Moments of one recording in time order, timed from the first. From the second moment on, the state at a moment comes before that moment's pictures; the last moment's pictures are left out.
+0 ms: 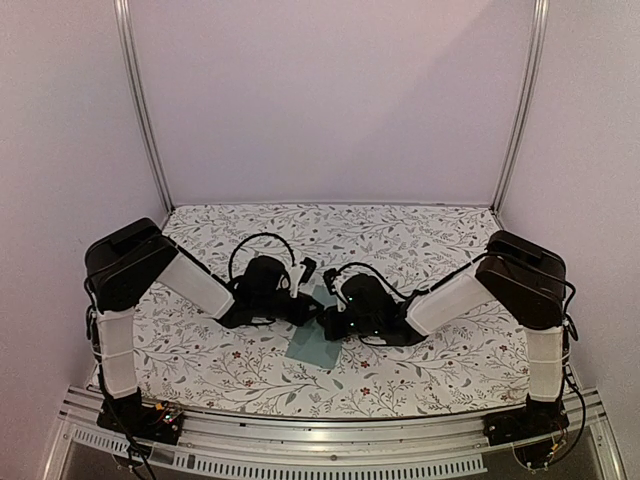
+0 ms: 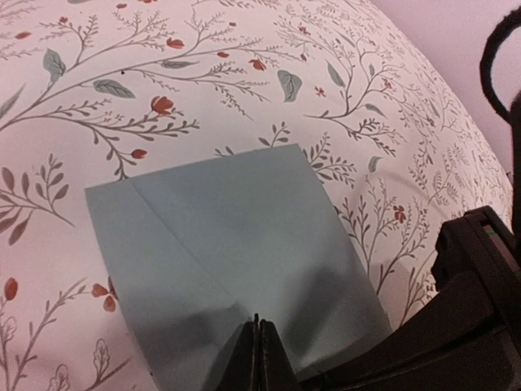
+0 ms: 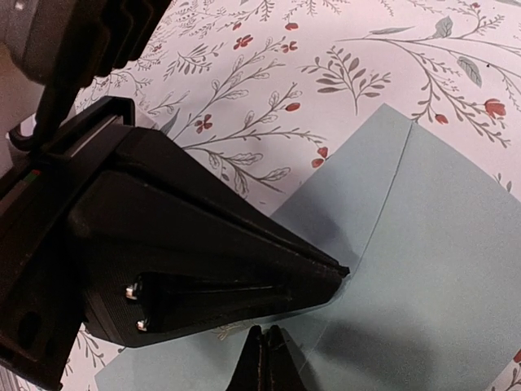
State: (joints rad) left arm -0.76 2.03 0.86 0.57 0.27 -0.35; right arm 1.00 2.08 1.01 0.45 0.03 0.54
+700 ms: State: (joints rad) left arm -0.75 1.92 0.59 0.76 0.31 -0.43; right arm 1.01 2.02 0.96 0.39 -0.04 0.51
